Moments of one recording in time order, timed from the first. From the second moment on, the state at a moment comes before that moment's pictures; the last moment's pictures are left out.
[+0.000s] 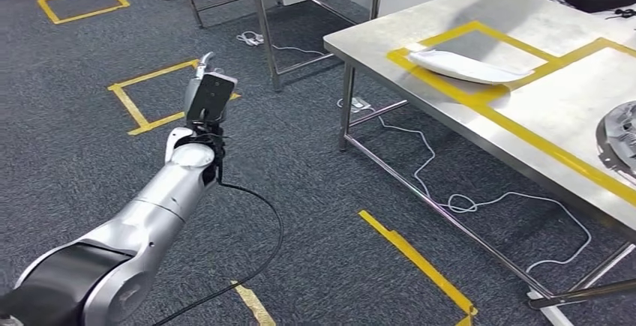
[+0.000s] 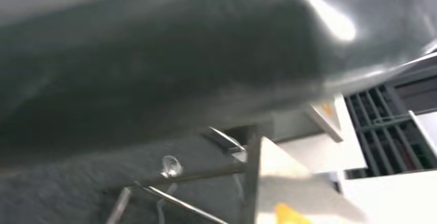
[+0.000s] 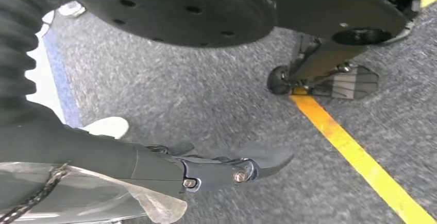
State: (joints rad) left arm -0.71 -0.07 -0.18 -0.88 -0.13 0.42 -0.43; right arm -0.09 0.14 -1.12 -0.21 1.13 -0.06 -0.04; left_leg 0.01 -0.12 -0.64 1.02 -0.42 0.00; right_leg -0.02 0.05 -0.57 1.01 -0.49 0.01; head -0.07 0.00
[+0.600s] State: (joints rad) left arm -0.64 0.02 -0.11 -0.92 -0.17 0.40 -0.42; right arm -0.08 0.14 -1.14 -0.21 1.13 -0.06 -0.04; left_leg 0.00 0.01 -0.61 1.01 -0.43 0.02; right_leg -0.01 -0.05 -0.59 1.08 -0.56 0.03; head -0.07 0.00
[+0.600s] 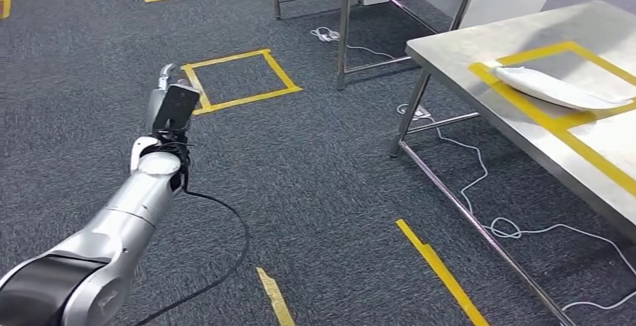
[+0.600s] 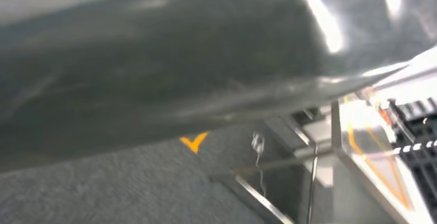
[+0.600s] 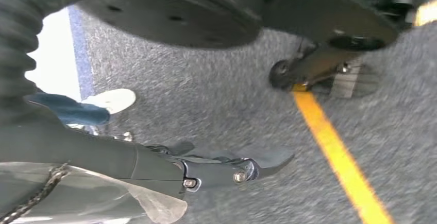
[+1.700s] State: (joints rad) left arm -0.53 0.12 0.04 -1.02 -0.22 0.34 -0.43; right arm -0.08 0.14 -1.15 -0.21 1.12 -0.06 -0.06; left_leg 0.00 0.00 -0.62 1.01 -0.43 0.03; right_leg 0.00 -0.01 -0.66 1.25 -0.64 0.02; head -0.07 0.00
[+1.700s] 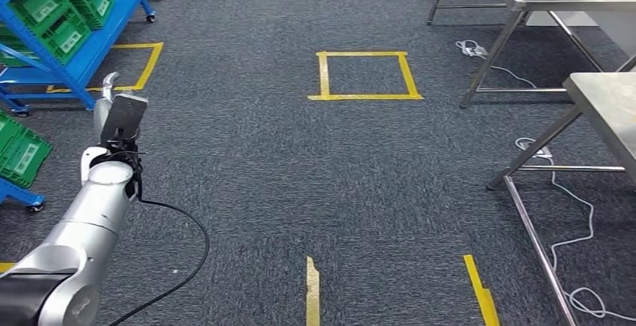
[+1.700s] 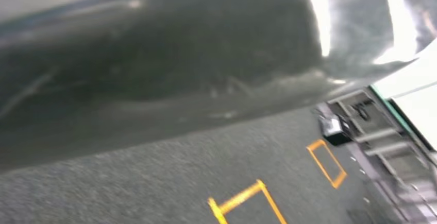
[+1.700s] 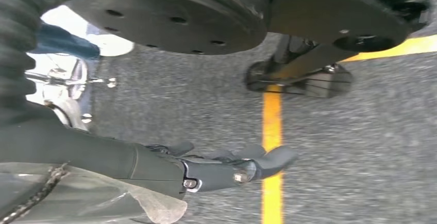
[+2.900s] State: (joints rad) left arm -0.03 0.19 0.33 -1.58 -0.21 0.14 -0.44; right arm -0.08 0.18 -1.20 -0.21 1.07 -0.05 -0.08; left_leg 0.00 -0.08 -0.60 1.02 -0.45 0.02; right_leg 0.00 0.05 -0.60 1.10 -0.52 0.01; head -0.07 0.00
